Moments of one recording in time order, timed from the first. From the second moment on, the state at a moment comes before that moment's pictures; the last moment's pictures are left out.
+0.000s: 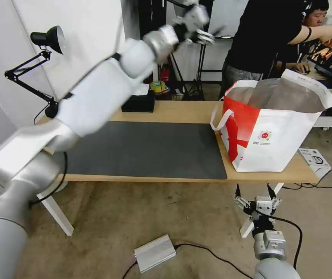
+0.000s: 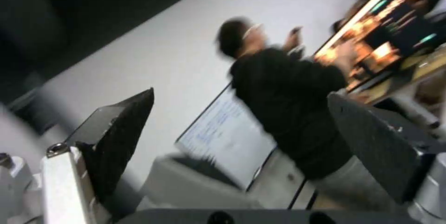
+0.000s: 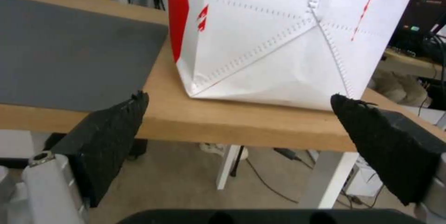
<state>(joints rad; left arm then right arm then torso) -0.28 -1.15 0.39 -1.18 -0.29 -0.19 0.17 -1.62 1.10 0.40 2.05 0.14 0.04 0.51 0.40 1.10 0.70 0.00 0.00</state>
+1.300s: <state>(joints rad) 1.31 -0.80 -0.65 -2.03 -0.35 -0.03 -0.05 -1.65 1.08 0.44 2.09 0.15 0.04 0.47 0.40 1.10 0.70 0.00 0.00</state>
